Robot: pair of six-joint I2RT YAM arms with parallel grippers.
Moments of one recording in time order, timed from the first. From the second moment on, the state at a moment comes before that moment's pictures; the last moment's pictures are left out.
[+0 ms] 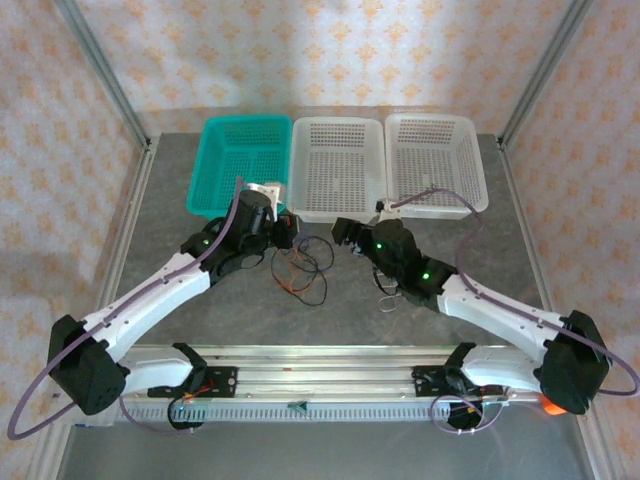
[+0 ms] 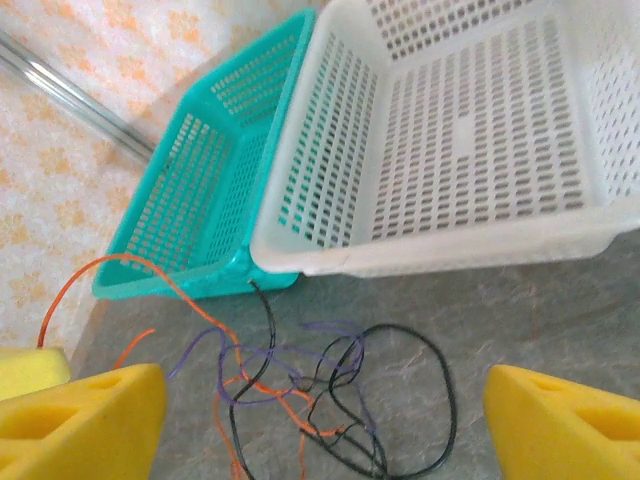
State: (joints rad) left arm -0.58 1.20 0.98 -0.37 0.02 -0.53; right arm 0.80 1.13 0.74 0.00 0.29 0.76
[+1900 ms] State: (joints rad) left arm -0.58 1.13 0.90 -0.38 0.55 -0.09; right arm 0.66 1.23 0.78 0.11 -0.30 -0.37
